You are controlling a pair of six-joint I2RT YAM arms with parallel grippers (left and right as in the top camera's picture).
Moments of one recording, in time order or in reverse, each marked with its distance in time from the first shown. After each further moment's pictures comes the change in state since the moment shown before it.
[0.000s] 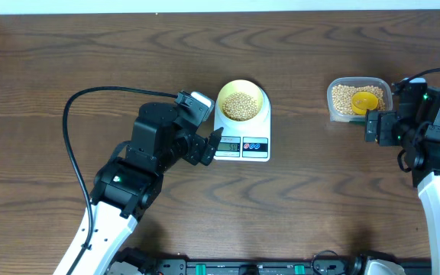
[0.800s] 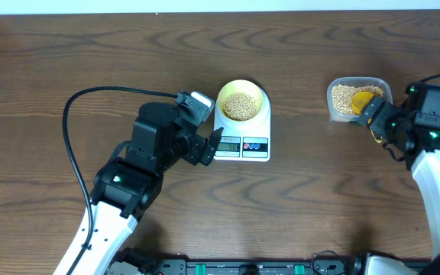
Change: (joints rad) left arm 0.000 0.000 0.000 0.000 0.000 0.000; right arm 0.004 0.139 0.000 0.041 0.030 0.561
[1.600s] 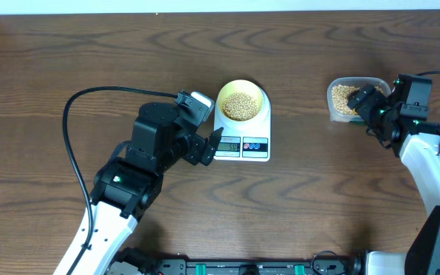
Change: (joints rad) left arm 0.000 0.000 0.000 0.000 0.000 0.000; right arm 0.043 0.192 0.000 0.217 -0.145 0.292
